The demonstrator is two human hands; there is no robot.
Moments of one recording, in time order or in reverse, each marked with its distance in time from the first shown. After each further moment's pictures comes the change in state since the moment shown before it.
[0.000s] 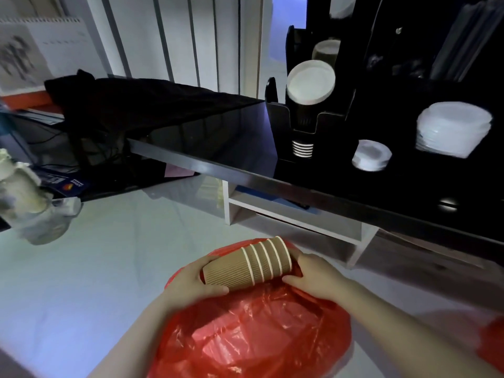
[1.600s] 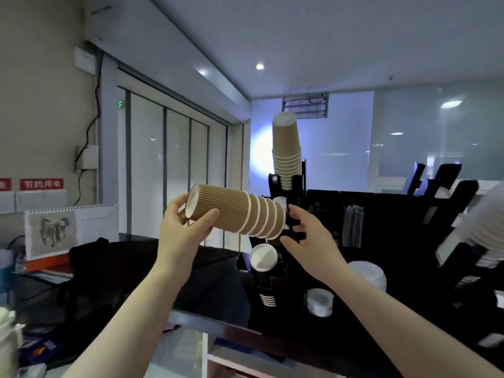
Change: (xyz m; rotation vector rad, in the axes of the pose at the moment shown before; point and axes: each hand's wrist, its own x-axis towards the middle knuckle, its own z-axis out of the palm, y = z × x) left_hand -0.020 0.340 -0.132 -0.721 0.540 0.762; right_hand -0.059 -0.128 -0.300 0.330 0.894 -0.340
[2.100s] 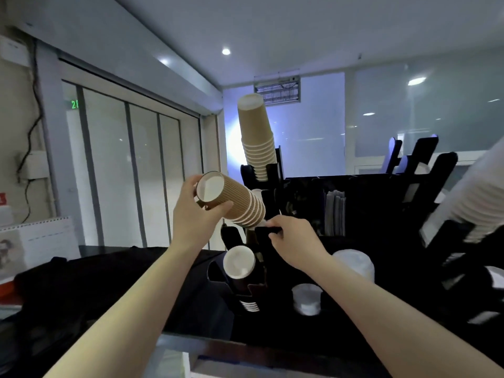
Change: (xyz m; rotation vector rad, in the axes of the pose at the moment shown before) left_hand 0.064 -0.051 0.073 0.385 -0.086 0.206; right_hand 0.031 0.041 0.003 -0.265 -0.040 0.056
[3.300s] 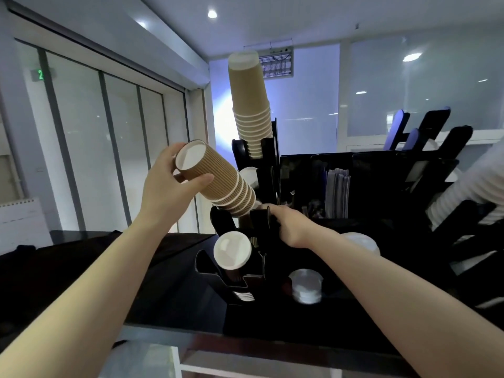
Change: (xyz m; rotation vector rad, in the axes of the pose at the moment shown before) left_hand 0.032 -0.025 -0.012 0.058 -0.106 0.129; right_hand 0.049 0.064 0.033 -0.036 -0.359 -0.061
